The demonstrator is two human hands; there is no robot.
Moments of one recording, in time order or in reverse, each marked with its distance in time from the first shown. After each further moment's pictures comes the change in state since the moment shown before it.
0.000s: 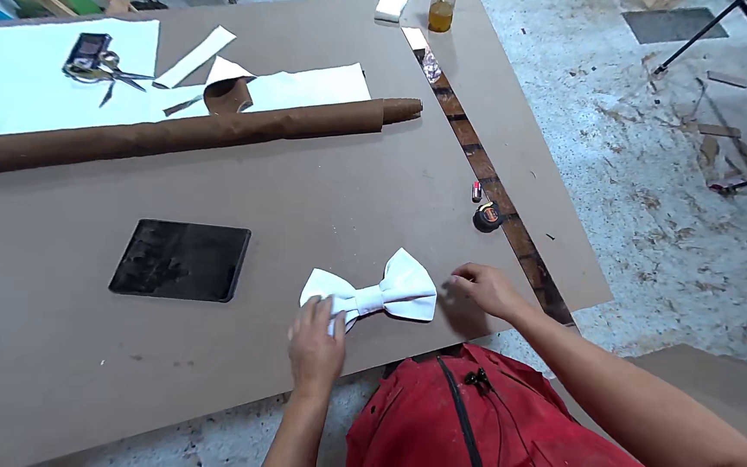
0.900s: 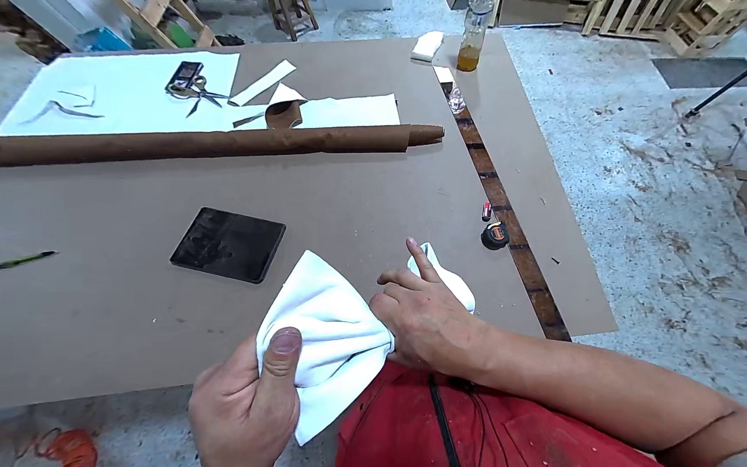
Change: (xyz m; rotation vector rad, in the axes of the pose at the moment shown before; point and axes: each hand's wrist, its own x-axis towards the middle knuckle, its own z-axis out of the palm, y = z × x) left_hand -0.047 0.110 -0.189 -0.703 0.434 0.163; right_hand -0.100 -0.179 -0.001 -0.599 0.193 -1.117
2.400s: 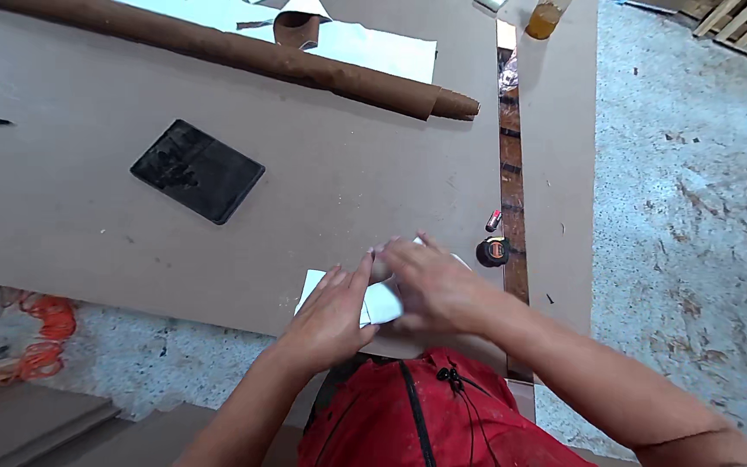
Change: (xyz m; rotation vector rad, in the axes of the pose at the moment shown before) left_hand 0.006 -0.069 0.154 0.722 -0.865 -0.281; right_hand -0.025 0.157 0.025 0.185 -0.301 -0.100
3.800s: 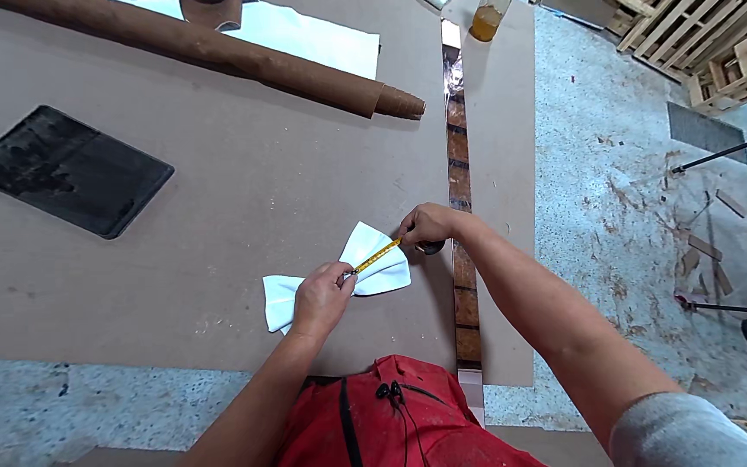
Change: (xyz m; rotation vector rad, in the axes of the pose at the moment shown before) left_hand 0.104 0.023 0.109 -0.305 0.393 -0.202; right_hand 0.020 0.215 0.007 0.308 -0.543 0.349
